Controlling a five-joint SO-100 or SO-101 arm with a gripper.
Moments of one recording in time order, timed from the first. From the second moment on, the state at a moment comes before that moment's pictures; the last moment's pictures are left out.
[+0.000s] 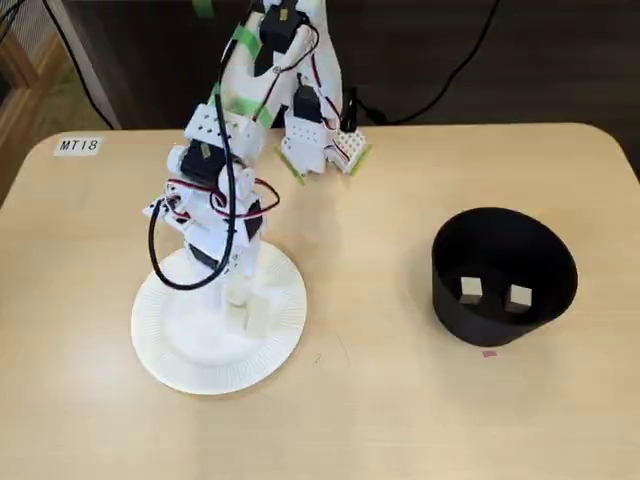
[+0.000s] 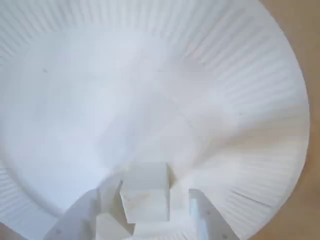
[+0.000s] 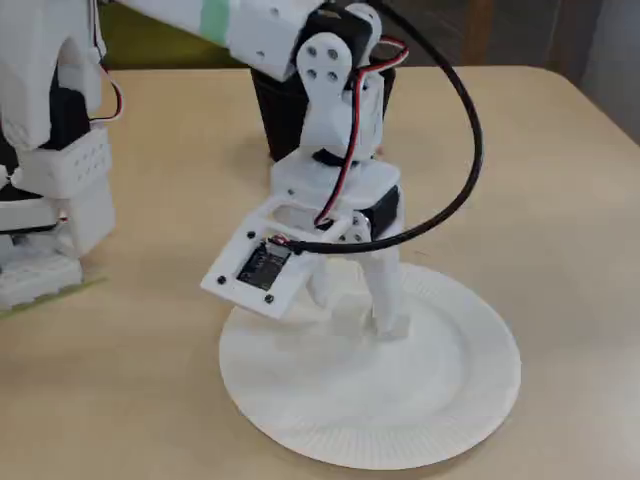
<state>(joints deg) 23.1 77.6 90.8 72.1 9.2</state>
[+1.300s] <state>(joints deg) -3.6 114.3 89.8 55.8 6.3</state>
